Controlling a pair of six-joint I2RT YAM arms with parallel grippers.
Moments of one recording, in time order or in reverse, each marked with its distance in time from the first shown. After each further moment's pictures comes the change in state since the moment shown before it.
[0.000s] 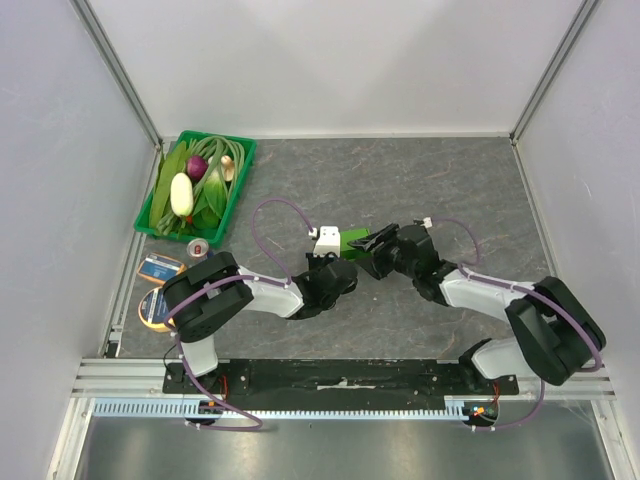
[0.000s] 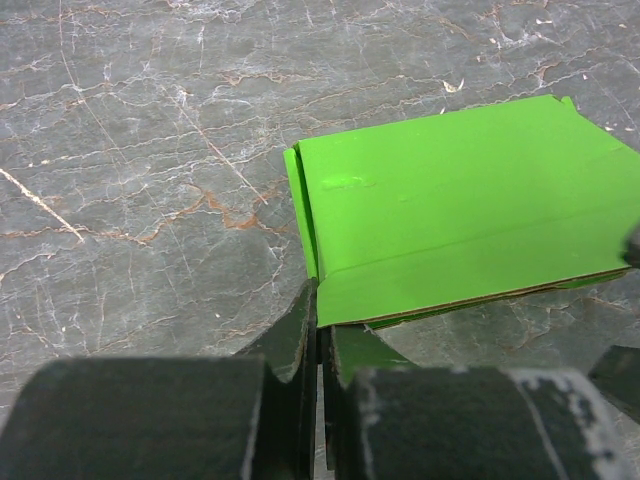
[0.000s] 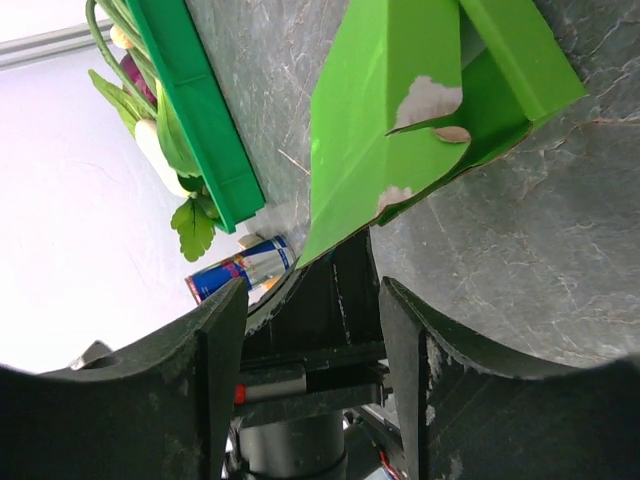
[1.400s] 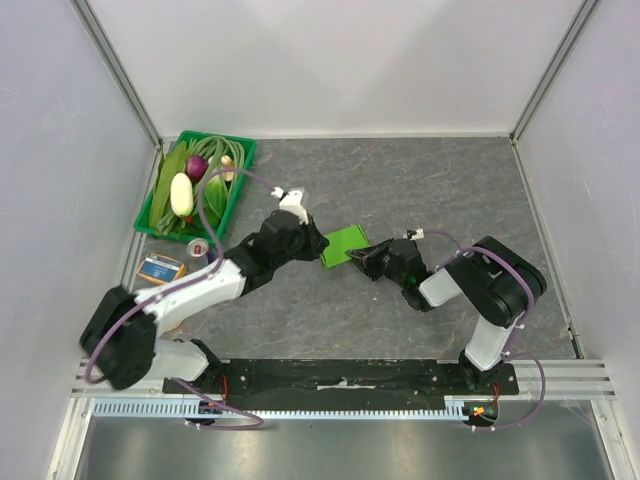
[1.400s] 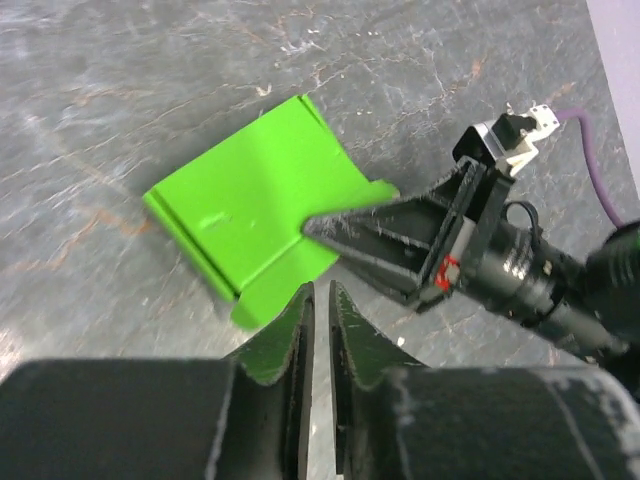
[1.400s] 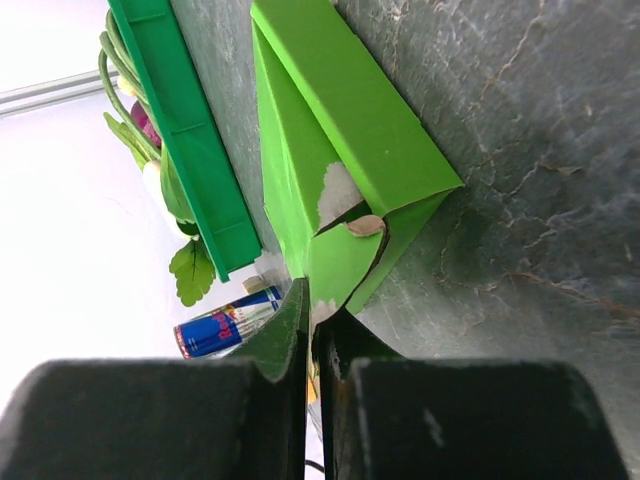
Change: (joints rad) left arm 0.287 -0.548 -0.020 -0.363 0.808 -0.050; right arm 0.029 0.407 -0.076 0.568 0.079 0.067
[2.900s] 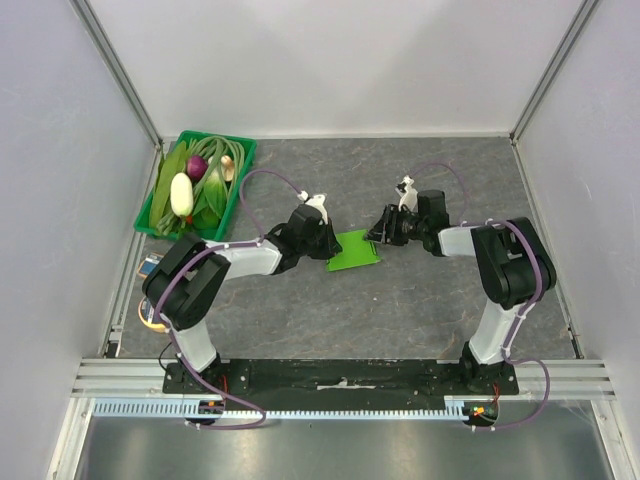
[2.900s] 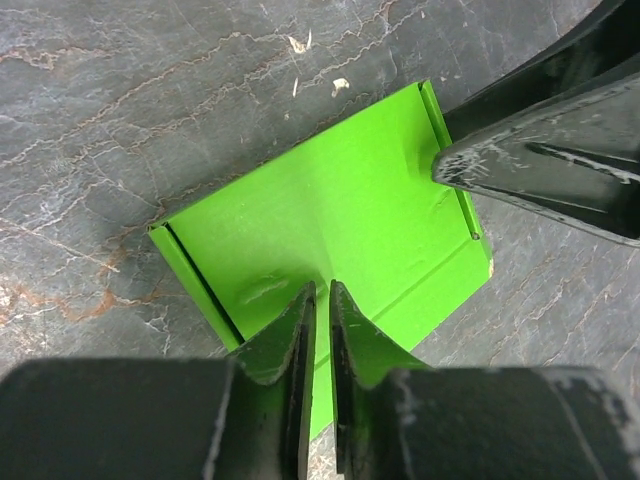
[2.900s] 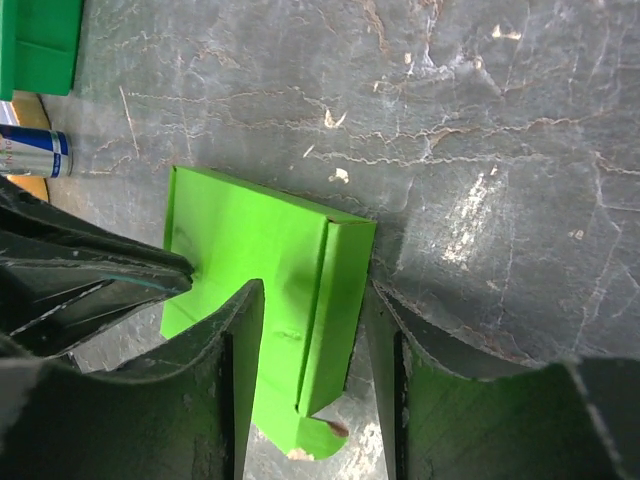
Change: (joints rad) left arm 0.080 0.518 0.159 0.183 0.176 0.011; right arm -0.364 0.051 0.377 -0.539 -0.624 -1.126
